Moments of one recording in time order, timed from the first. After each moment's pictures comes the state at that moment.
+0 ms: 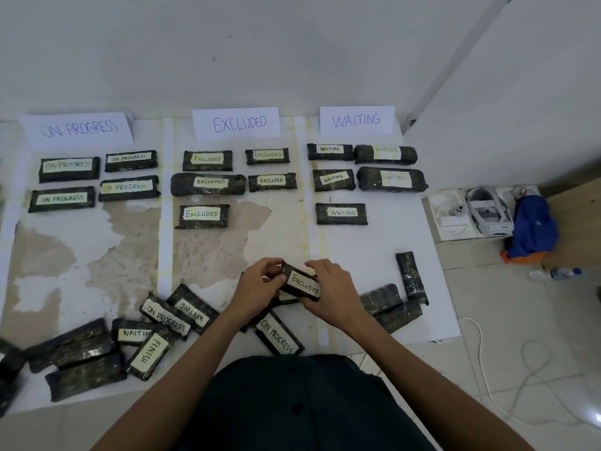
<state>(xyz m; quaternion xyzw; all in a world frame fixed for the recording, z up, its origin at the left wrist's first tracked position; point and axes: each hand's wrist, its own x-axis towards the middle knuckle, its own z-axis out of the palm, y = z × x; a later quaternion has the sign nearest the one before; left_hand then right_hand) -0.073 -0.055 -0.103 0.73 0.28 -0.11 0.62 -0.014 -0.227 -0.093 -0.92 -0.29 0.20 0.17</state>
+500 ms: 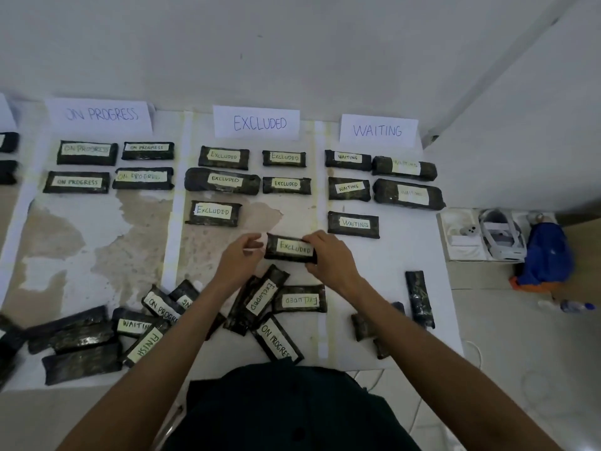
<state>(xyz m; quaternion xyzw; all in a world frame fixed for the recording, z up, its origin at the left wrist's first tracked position) -0.045 -0.004 -0.111 0.74 0.35 -0.06 0.57 0.059 -0.181 -0.103 -0.91 -0.36 0.18 0.13</state>
